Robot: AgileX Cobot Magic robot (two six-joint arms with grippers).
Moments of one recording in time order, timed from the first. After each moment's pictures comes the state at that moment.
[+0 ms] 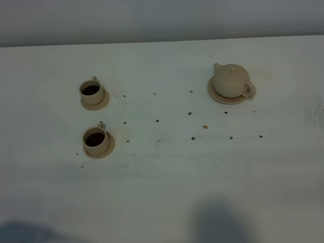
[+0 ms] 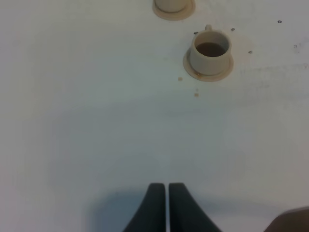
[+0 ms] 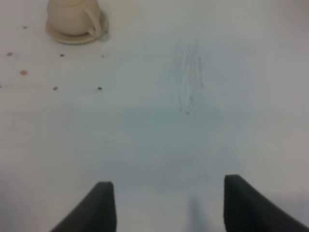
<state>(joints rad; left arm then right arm) -0.09 0.04 -0.46 -0.08 1.06 0.06 -0.08 0.06 -0.53 0.12 1.13 -0.19</state>
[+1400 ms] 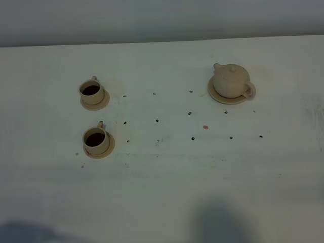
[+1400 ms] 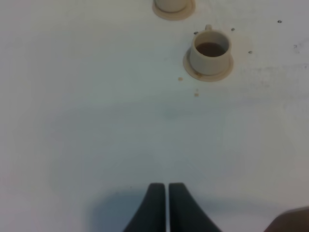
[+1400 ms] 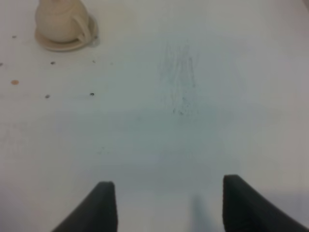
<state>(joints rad) -0.09 0.04 -0.46 -0.08 1.06 0.06 -0.14 0.05 -0.53 0.13 1.13 -0.17</state>
